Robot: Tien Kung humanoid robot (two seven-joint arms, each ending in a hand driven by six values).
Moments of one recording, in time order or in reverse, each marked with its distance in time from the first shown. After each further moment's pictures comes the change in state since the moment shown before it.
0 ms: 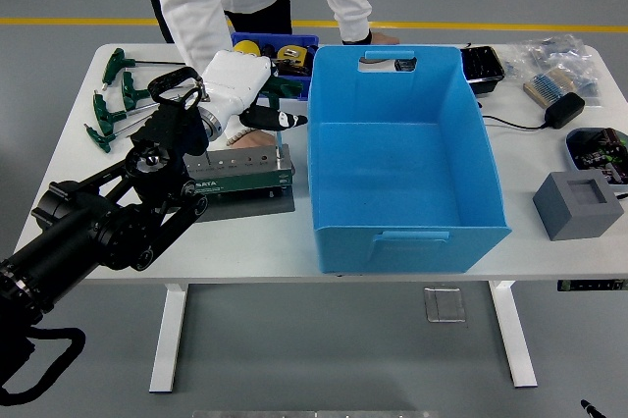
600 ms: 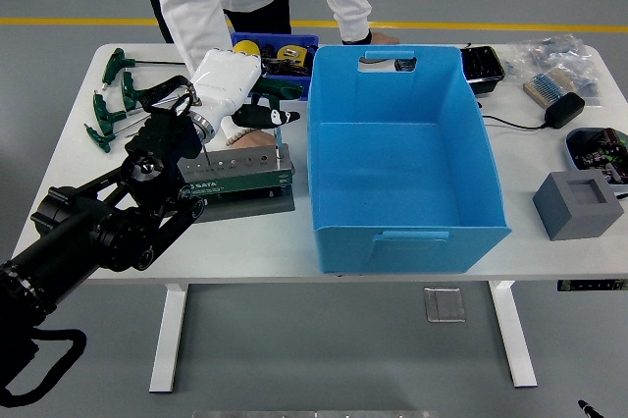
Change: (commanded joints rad) left arm 0.001 -0.012 0.004 0.083 -0.003 0.128 -0.037; right arm 0.002 0.001 -0.009 0.000 -0.017 0.002 -0.001
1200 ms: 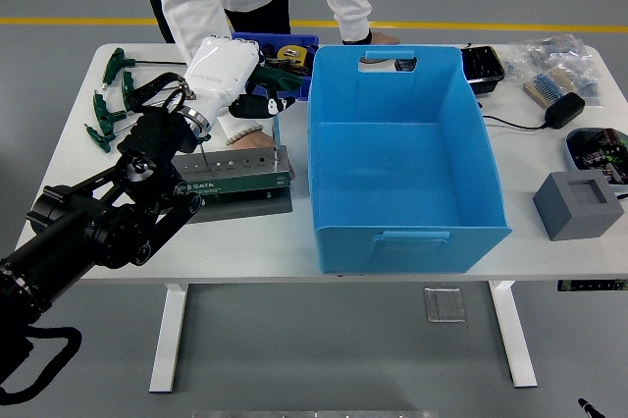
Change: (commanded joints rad) left arm -0.010 0.027 0.012 -0.038 -0.048 0.082 -0.042; right arm -0.002 0.002 0.029 0.000 -0.022 -0.001 -0.003
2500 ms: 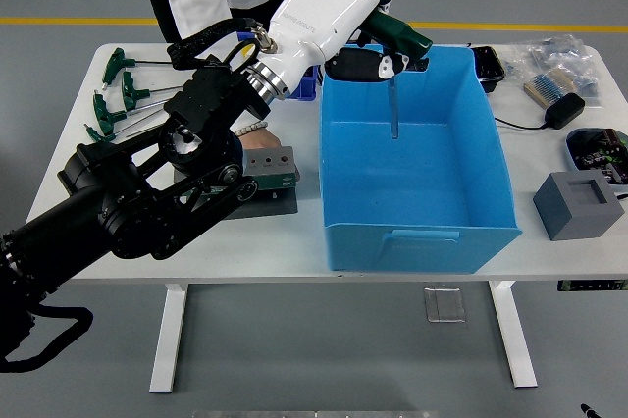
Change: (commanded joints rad) left arm -0.106 -0.031 0.137 -0.397 -0.044 -0.062 0.030; right arm -0.012 0.001 0.021 0.000 -0.009 -0.006 0.002
